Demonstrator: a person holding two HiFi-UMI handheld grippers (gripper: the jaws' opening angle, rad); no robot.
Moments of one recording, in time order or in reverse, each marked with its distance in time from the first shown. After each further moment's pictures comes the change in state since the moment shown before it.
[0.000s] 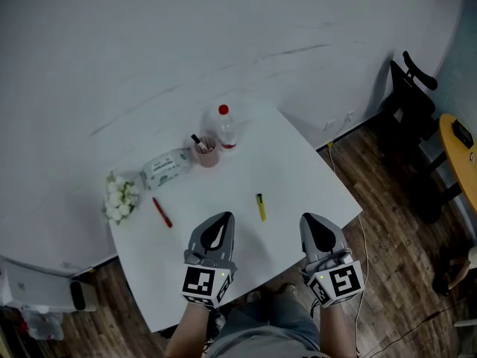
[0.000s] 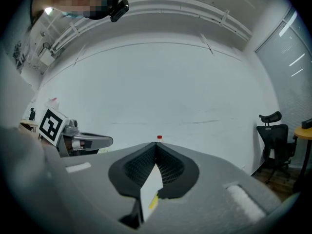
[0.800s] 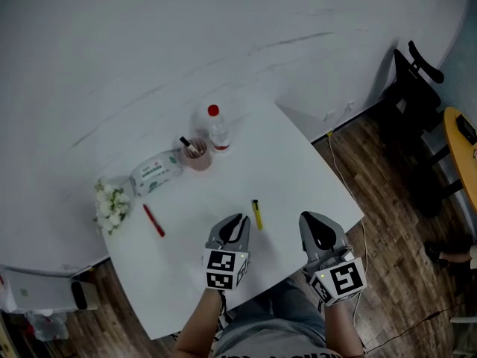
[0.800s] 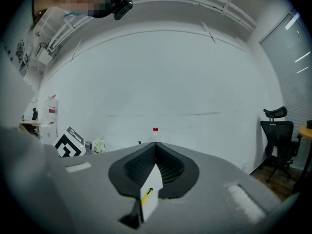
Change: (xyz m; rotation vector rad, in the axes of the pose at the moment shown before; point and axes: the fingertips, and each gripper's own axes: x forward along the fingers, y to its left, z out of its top) left arm 0.087 -0.008 -0.116 -0.112 0.354 -0.030; right arm 0.042 -0.037 -0.017 0.005 0.094 0.034
